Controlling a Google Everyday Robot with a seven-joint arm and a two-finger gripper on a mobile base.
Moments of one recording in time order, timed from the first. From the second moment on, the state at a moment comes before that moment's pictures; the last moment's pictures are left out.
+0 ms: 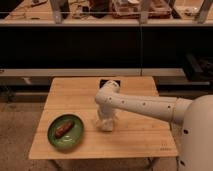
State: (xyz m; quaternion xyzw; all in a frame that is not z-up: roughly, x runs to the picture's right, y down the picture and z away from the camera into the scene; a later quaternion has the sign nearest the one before) arm 0.004 0.188 0.834 -0.19 -0.27 -0.74 0.58
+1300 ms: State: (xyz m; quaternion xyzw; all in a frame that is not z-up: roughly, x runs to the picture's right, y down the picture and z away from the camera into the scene) arm -0.052 0.190 0.803 -0.14 -0.33 -0.75 0.56
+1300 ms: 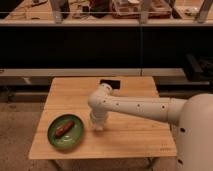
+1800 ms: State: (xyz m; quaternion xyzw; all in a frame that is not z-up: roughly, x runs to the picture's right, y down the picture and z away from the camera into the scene) arm -0.129 0.186 0.696 -0.02 -0.47 -0.75 0.46
